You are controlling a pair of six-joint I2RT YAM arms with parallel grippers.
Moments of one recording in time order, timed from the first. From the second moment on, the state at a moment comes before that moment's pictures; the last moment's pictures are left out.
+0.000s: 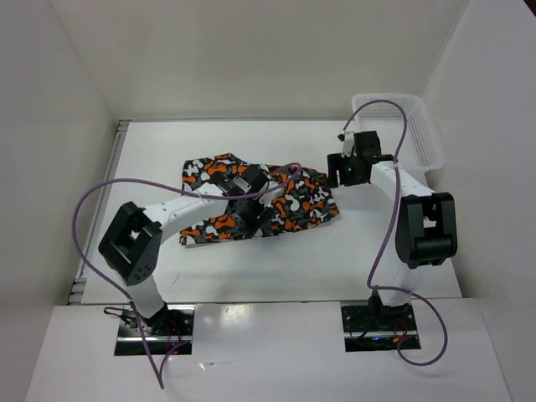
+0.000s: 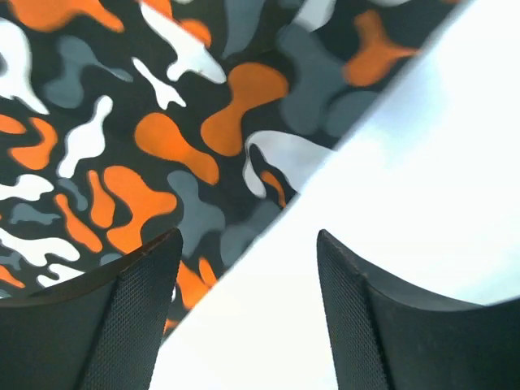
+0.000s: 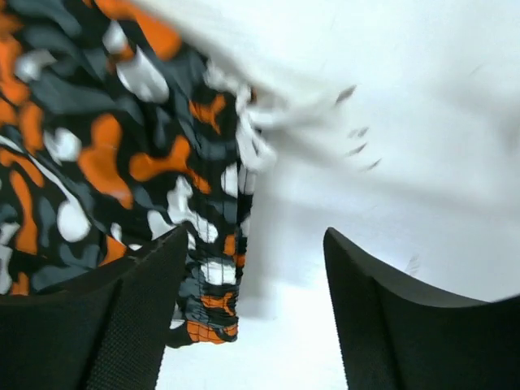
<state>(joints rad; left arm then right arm) -0.71 1.76 1.24 -0.69 -0.03 0.07 0.10 1.70 1.21 -0.38 -0.20 -0.04</state>
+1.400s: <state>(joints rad) -0.39 1.85 1.66 -0.69 -0.01 0.07 0.18 1.70 1.17 -0.46 -0.23 -0.05</state>
